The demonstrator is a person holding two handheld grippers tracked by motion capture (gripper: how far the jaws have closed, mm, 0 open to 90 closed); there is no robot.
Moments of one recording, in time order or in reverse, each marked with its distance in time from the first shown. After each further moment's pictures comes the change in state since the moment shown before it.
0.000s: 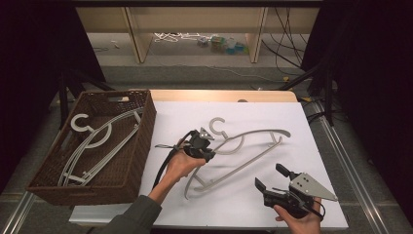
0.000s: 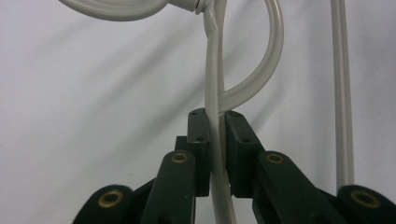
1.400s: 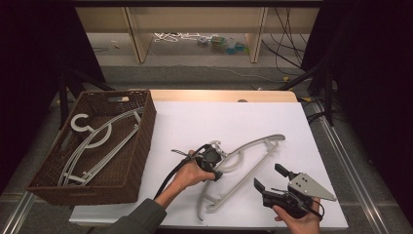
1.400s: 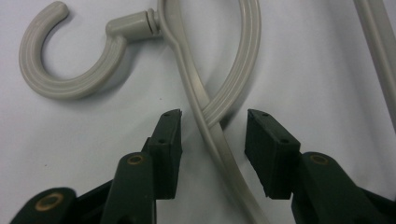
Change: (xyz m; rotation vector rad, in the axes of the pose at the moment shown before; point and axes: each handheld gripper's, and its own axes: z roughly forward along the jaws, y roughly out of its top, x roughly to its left) left arm -0.032 -0.013 0.039 0.221 -0.068 0.116; right arm 0.002 0.000 0.001 0.002 0.007 -0.008
